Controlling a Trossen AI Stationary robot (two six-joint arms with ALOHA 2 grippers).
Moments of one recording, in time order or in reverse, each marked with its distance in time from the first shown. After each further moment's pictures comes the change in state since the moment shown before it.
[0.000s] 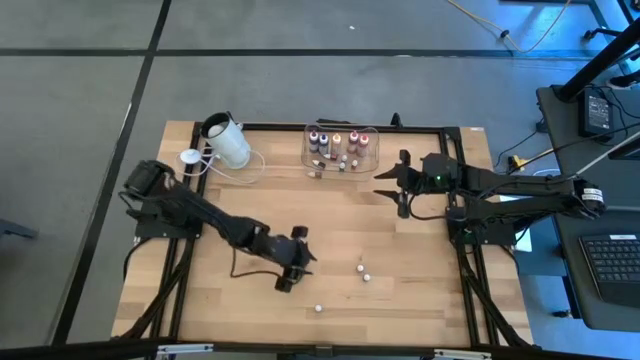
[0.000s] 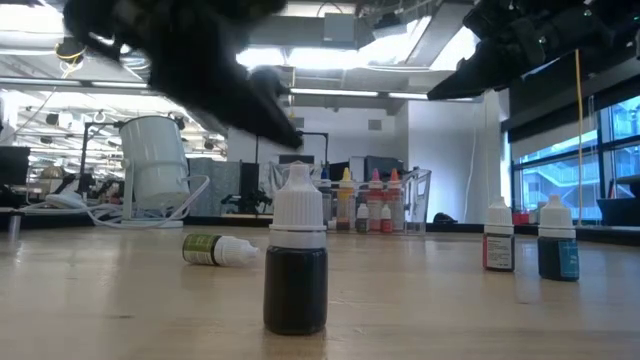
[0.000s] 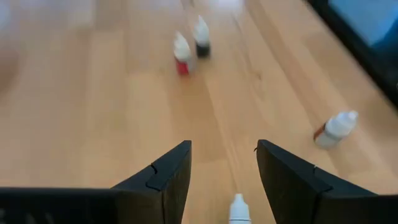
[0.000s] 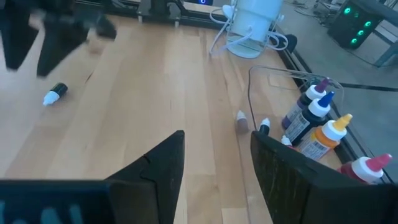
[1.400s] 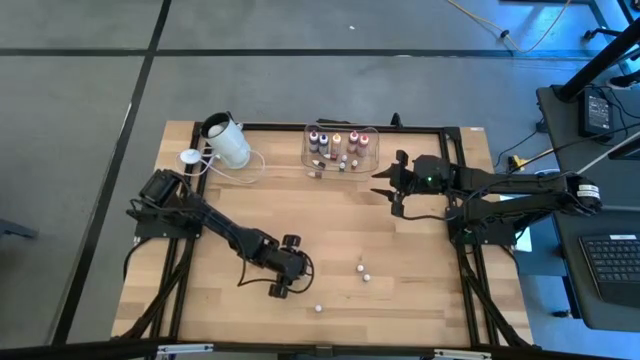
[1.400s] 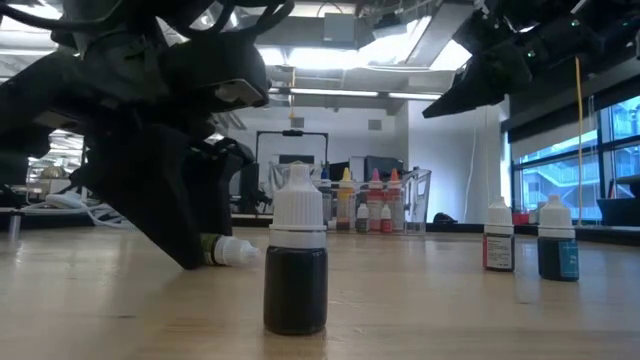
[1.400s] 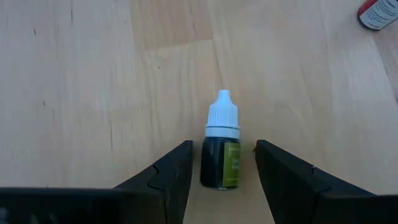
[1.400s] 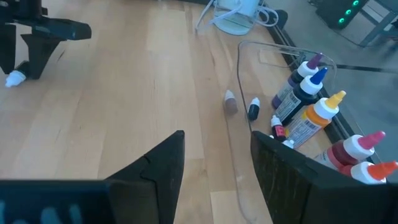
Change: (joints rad) left arm -0.050 0.178 0.074 -0.261 0.023 -0.139; right arm 0.000 0.079 0.001 0.008 0.075 -0.004
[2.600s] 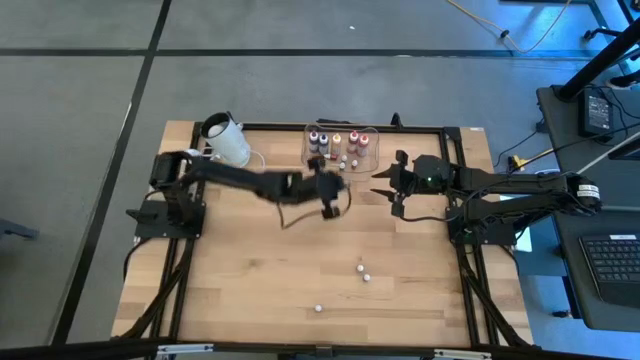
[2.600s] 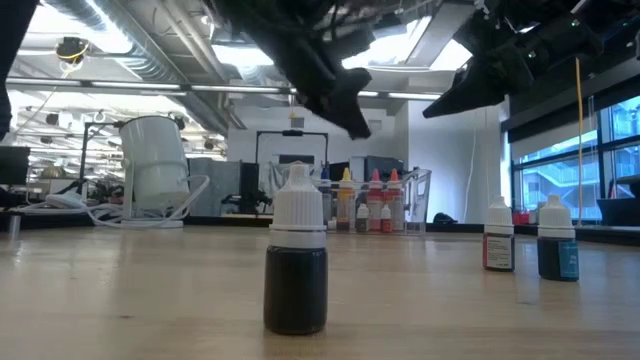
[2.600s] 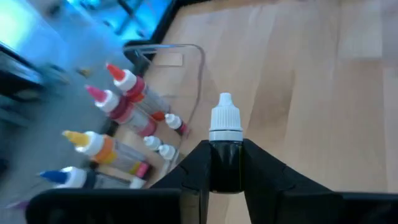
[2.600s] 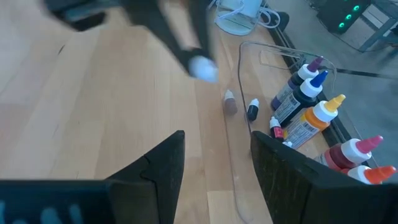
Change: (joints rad) left arm 0.425 -0.019 0.329 0.008 -0.398 0.301; right arm 0.000 0.000 0.000 -0.003 -0.001 -0.034
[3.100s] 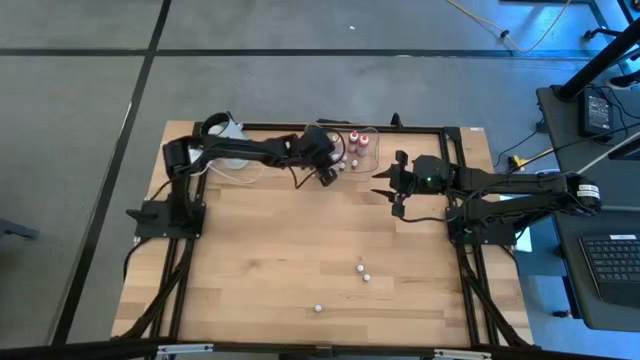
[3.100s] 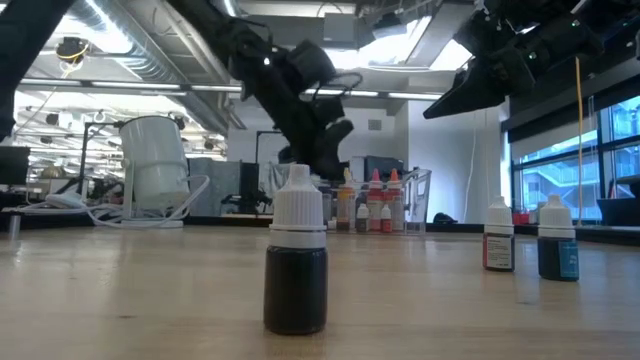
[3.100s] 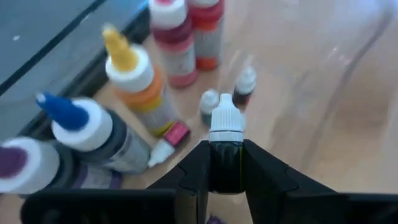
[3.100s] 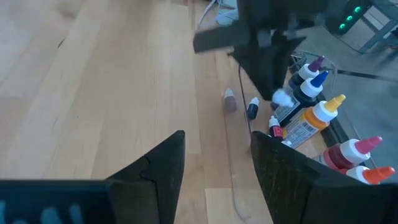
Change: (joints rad) left arm 0.349 0.082 -0.002 -0.001 0.378 -0.210; right arm 0.000 0.000 0.000 -0.009 0.001 -0.022
